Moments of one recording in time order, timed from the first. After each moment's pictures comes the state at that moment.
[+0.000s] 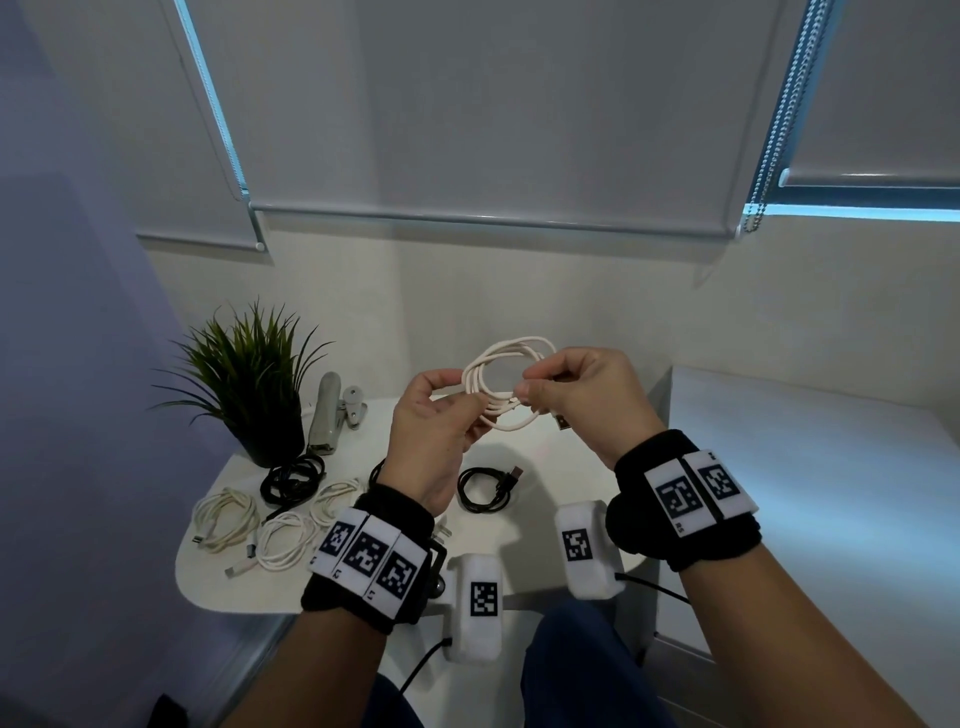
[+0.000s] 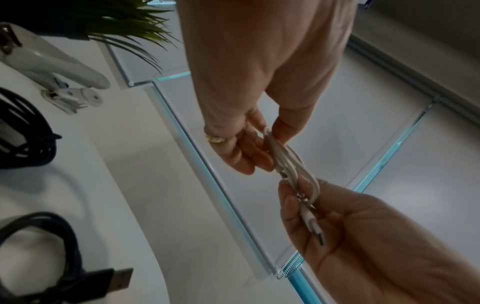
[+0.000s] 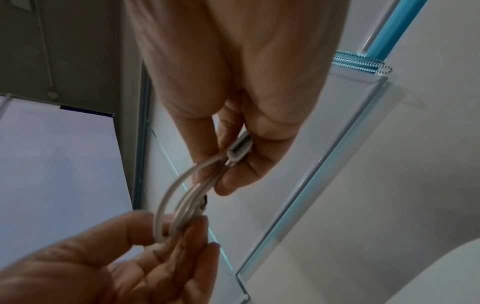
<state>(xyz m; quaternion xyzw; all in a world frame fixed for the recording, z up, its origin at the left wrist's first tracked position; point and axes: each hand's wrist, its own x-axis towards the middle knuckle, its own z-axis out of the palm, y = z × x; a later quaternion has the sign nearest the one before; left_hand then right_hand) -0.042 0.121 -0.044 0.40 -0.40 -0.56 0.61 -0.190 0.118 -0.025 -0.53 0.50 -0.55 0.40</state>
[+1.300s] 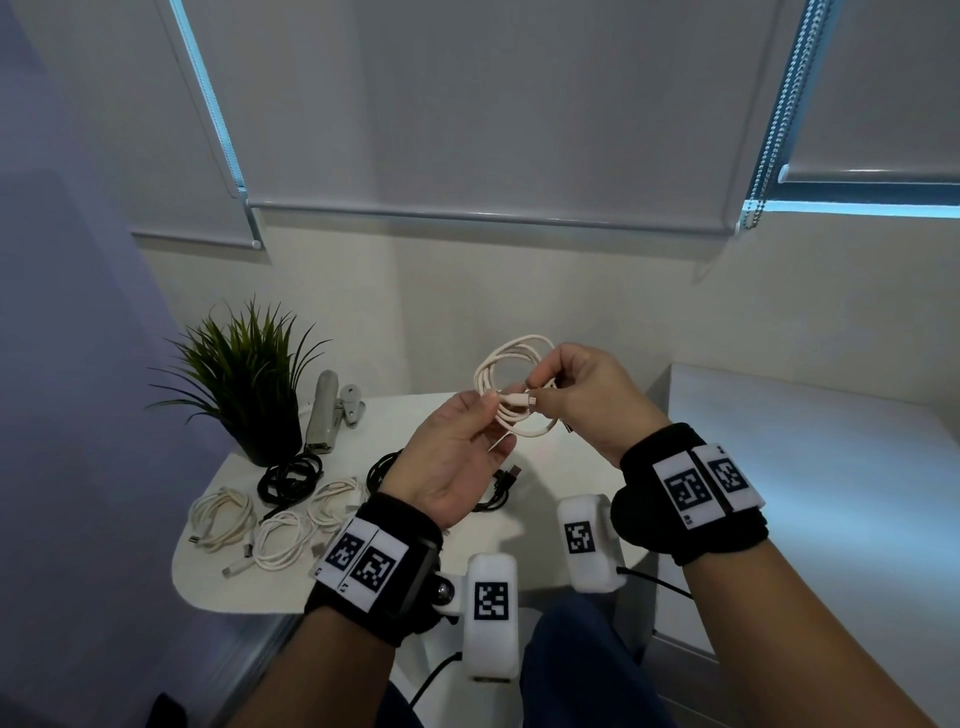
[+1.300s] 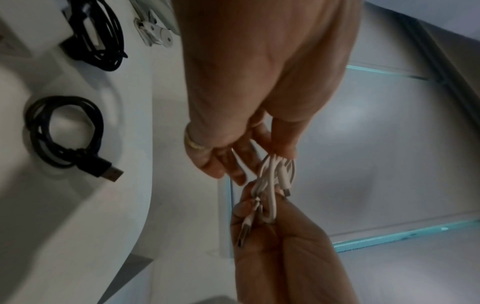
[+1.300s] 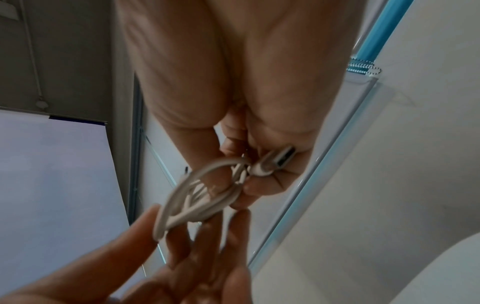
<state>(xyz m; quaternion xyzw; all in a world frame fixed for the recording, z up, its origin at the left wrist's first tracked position) -0.049 0.121 -0.054 0.32 -0.33 -0.72 0.52 -0.197 0.108 -0.031 -0.59 0.52 -0.50 0.37</state>
